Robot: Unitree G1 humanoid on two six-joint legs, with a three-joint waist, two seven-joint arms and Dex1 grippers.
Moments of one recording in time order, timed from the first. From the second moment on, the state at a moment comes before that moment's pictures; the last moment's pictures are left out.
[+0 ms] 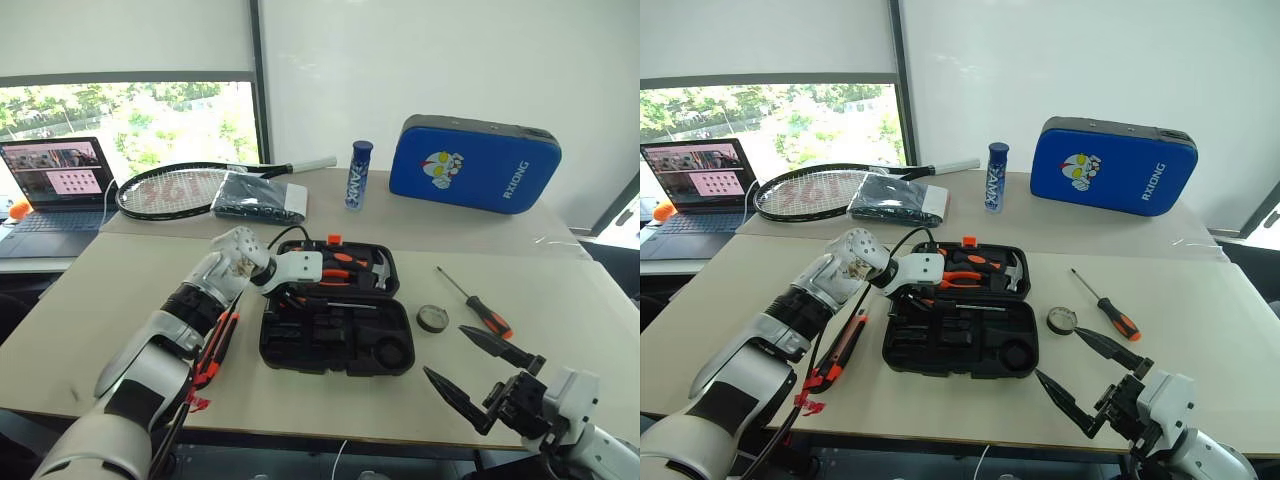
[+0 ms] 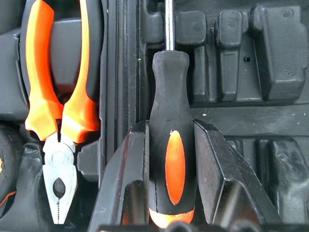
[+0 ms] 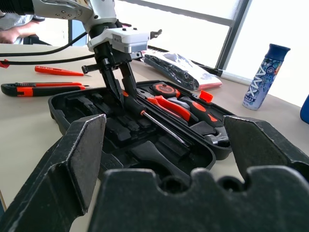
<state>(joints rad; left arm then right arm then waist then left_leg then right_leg) -1.05 0.49 -0.53 0.53 0.22 0.29 -1.34 0.40 -0.48 -0.27 -0.50 0.49 -0.19 0.83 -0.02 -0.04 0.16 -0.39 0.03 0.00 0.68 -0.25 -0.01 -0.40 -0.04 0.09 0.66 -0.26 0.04</state>
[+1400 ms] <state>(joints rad) -0.98 0.39 -0.30 0.76 0.08 0.07 -1.23 0.38 -0.48 -0.25 -0.50 0.48 -0.19 0.80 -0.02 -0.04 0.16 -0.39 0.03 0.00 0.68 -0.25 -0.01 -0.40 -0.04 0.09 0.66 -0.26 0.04</state>
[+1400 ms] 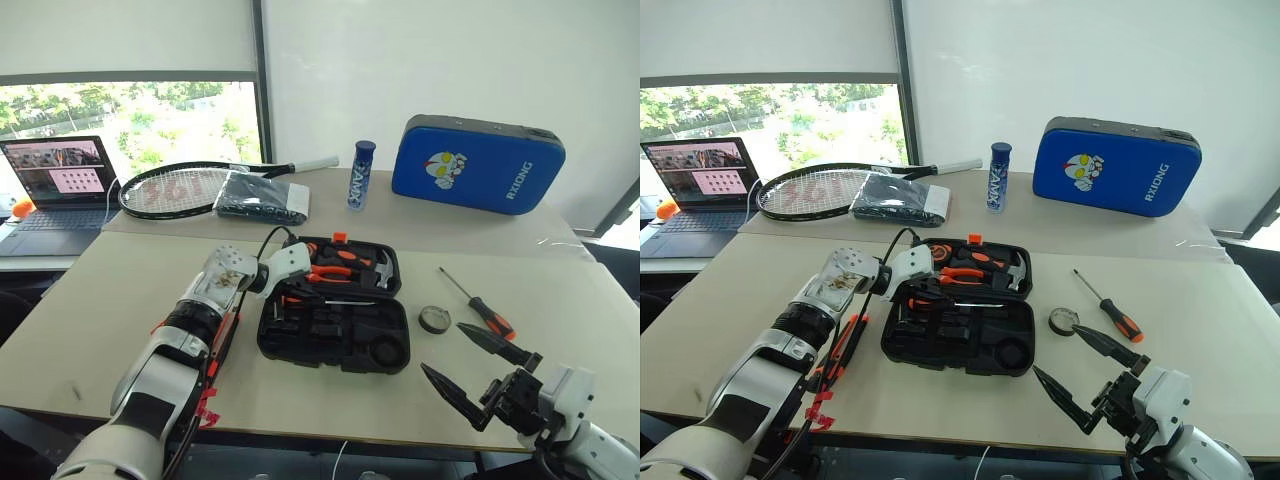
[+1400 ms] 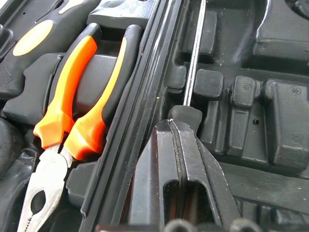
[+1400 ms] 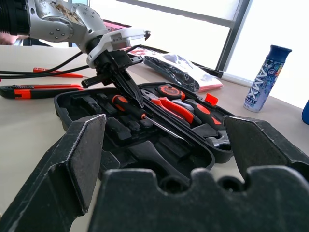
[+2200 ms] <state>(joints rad) -0.68 0.58 -0.01 0.44 -0.27 0.06 -1.42 0.59 -0.48 -0.49 -0.40 0.56 -0.21 0.84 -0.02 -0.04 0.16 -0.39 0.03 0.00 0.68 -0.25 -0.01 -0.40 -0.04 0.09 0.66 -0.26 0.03</state>
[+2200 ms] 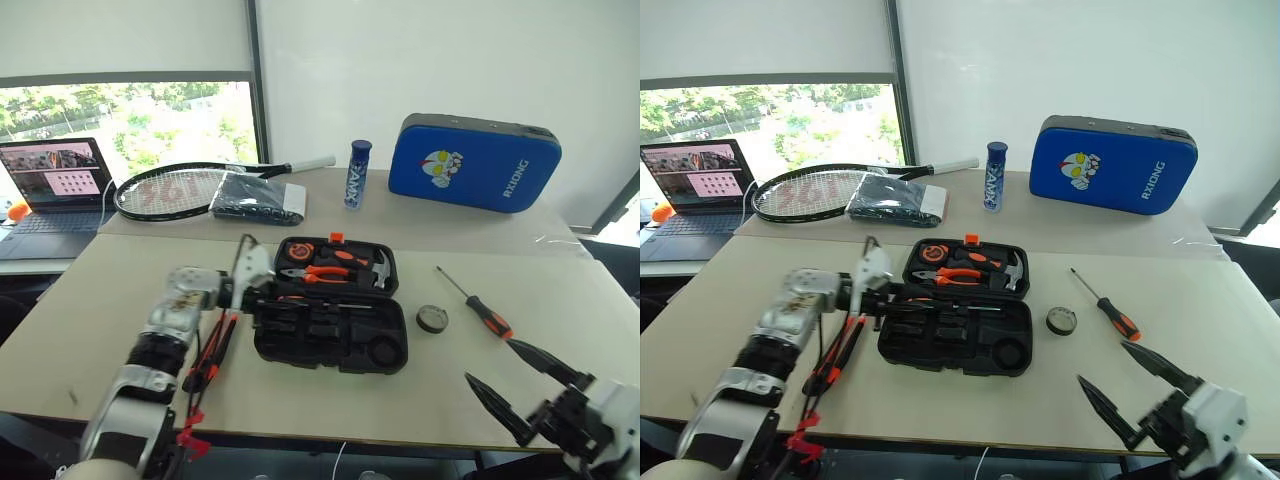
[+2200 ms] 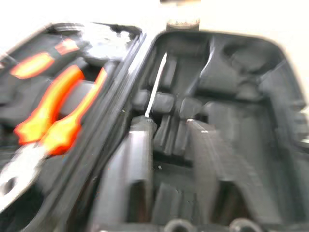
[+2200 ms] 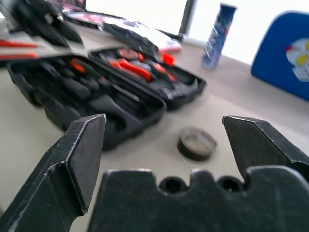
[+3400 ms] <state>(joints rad) -0.10 0.75 0.28 0.03 -0.56 0.16 -1.41 -0.62 -0.93 0.08 0.54 0.20 0.52 0.94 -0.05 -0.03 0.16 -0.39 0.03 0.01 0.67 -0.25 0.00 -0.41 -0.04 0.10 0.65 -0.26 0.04</state>
